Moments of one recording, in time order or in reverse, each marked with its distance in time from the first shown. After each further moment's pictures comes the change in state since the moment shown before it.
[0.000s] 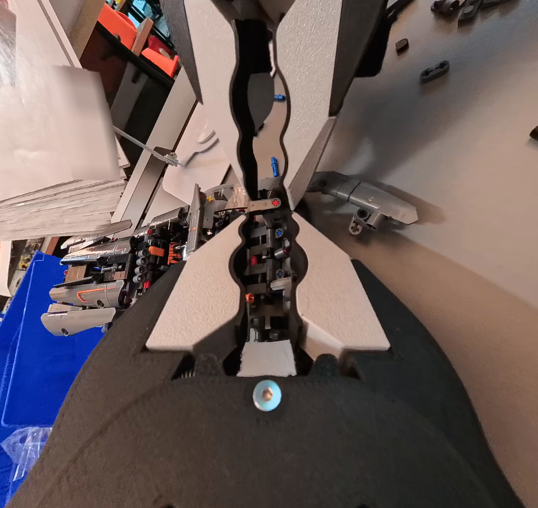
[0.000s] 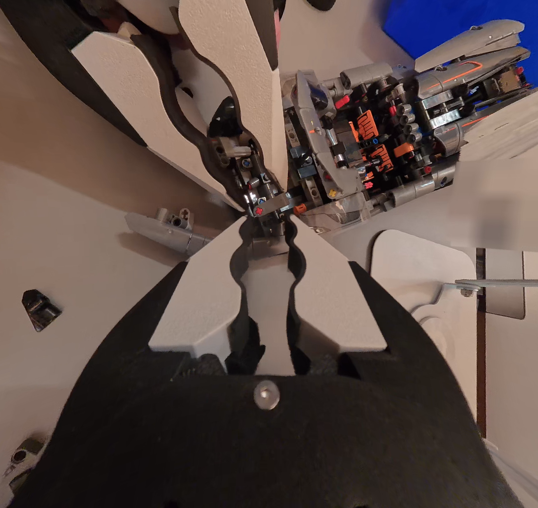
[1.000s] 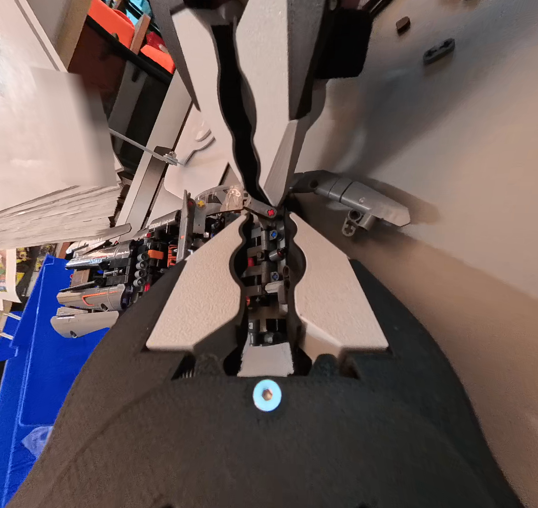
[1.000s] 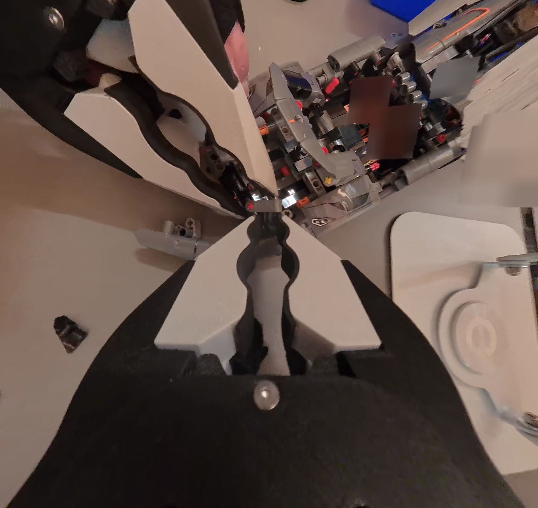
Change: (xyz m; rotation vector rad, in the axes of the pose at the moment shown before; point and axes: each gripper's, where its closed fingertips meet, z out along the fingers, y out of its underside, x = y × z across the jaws) left arm 0.002 0.003 0.004 -0.030 -0.008 0.049; right arm 0.002 0.000 0.003 0.012 -0.039 0.198
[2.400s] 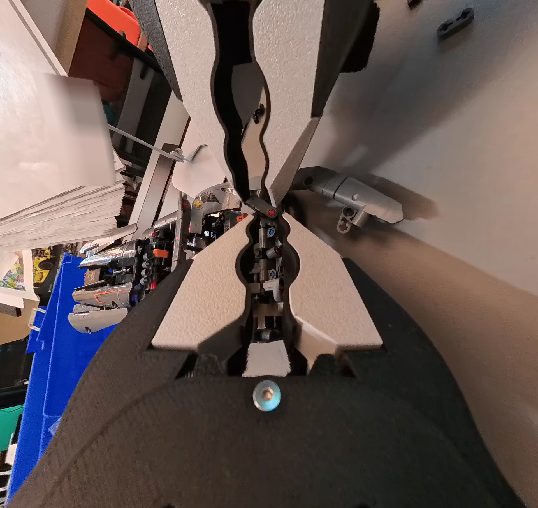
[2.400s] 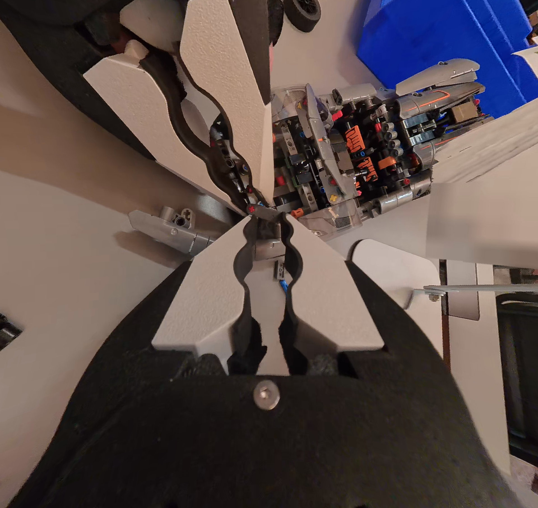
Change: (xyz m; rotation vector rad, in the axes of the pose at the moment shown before) left arm -0.003 0.005 0.002 -0.028 -0.033 0.049; right arm 0.005 -0.006 -0.001 0.030 0.136 -0.273
